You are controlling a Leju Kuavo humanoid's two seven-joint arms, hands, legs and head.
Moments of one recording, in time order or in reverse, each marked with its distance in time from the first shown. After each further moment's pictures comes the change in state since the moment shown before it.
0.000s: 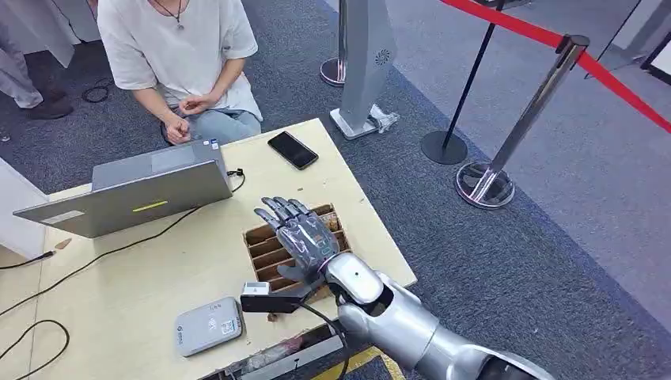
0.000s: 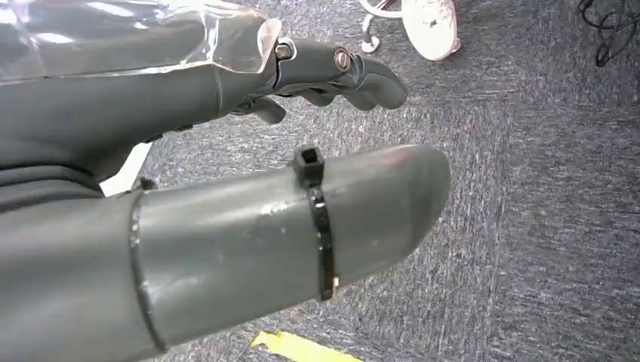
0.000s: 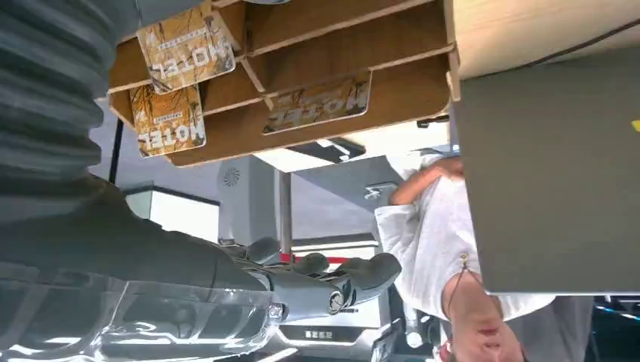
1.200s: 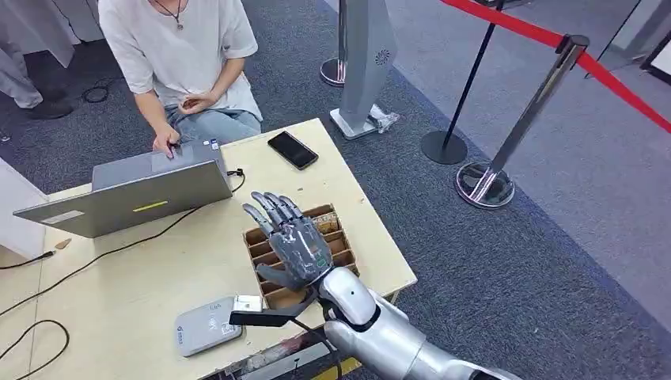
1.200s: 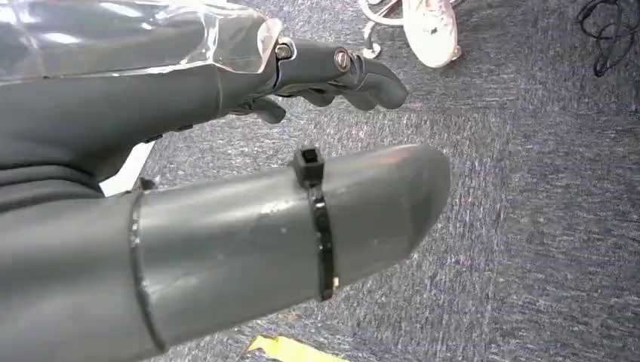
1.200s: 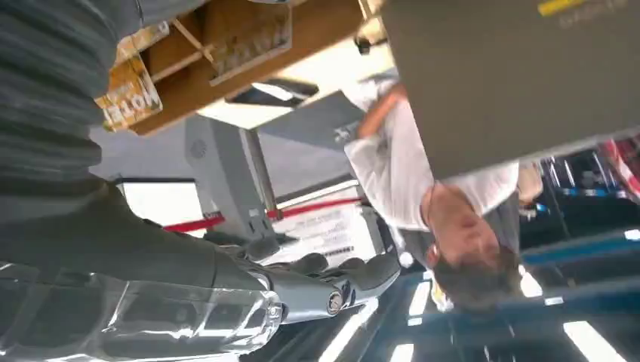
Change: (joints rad) left arm -0.002 -0.008 0.000 0.000 0.001 0.030 -0.003; right arm 0.040 0.098 -0.012 0.066 0.039 -0.308 -0.099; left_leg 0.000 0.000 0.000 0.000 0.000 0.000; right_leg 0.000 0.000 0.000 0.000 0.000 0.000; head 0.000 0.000
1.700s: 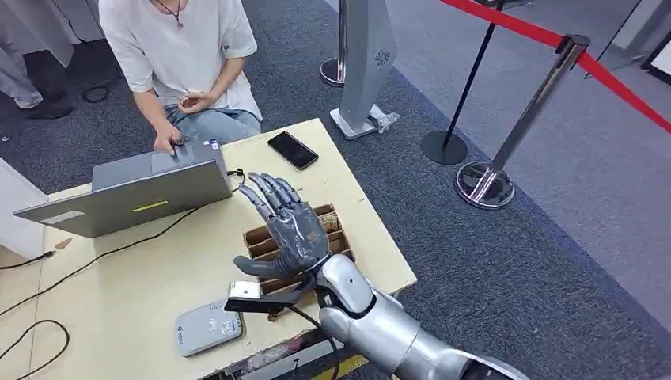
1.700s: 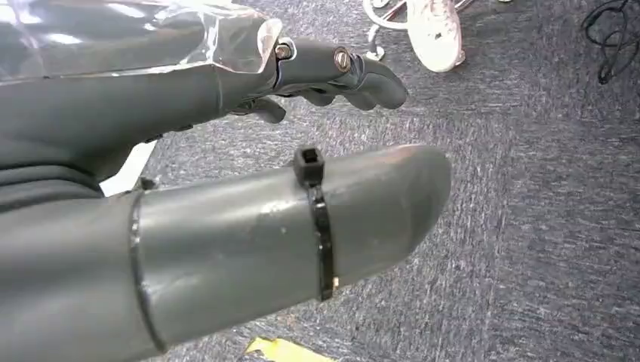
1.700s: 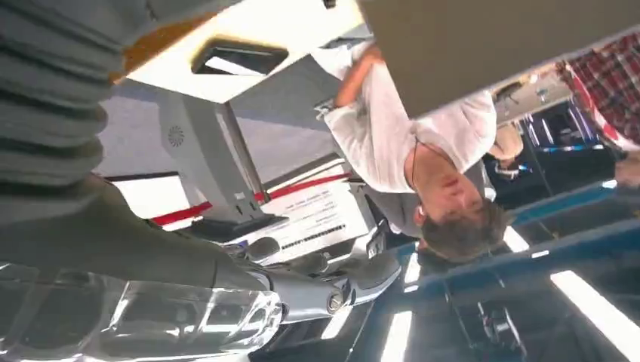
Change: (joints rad) left arm 0.000 0.000 0.000 0.000 0.013 0.011 0.000; right arm -0.049 0.006 -0.001 -0.003 -0.057 -0.072 -0.041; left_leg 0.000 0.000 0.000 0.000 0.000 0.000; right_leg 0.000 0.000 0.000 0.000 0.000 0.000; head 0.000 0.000
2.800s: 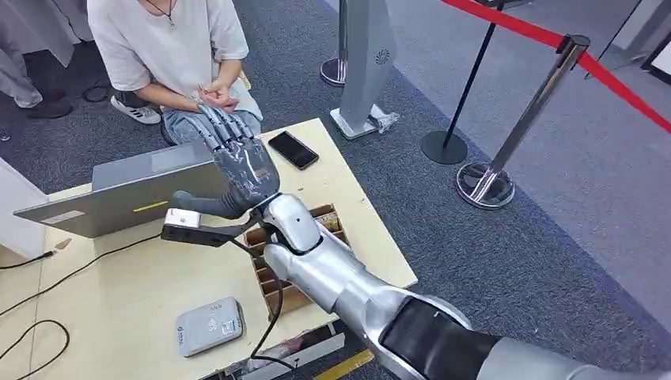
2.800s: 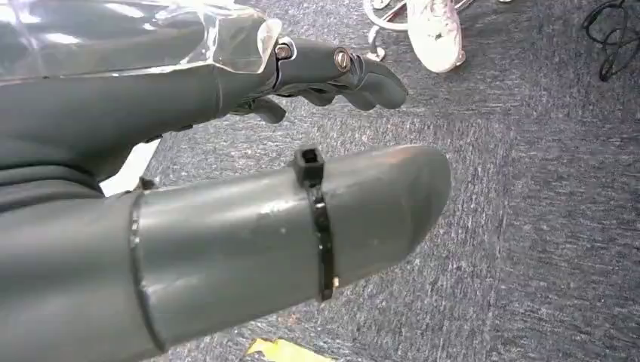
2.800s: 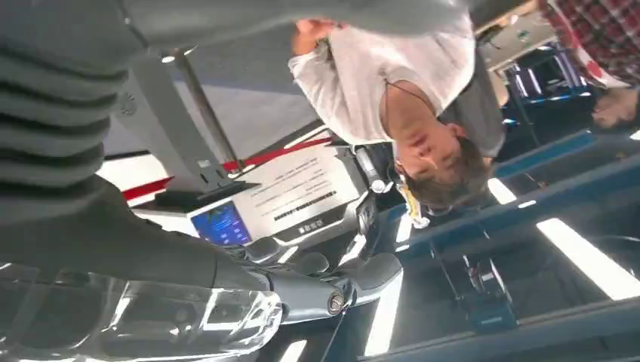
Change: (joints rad) left arm -0.003 0.000 -0.002 0.000 -0.004 0.011 0.009; right arm -0.386 0.183 -0.056 0.363 -0.022 -0.070 -0.050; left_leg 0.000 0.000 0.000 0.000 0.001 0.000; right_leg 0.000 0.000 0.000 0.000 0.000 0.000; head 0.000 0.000
